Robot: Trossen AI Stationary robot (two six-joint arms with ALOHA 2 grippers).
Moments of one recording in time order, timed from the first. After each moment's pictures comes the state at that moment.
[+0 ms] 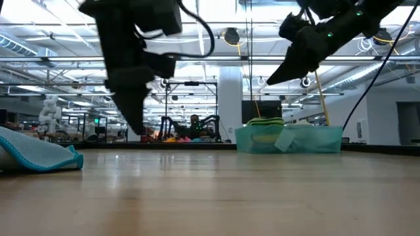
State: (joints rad) left arm -0.14 1.71 1.09 -0.78 -0.24 -0.55; right arm -0.13 1.10 0.59 -0.07 0.10 0.03
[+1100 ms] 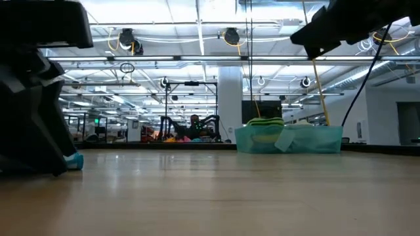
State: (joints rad) left arm -0.76 1.99 1.21 -0.81 -0.62 -1.10; right arm 0.40 1.14 0.50 0.25 0.24 0.09
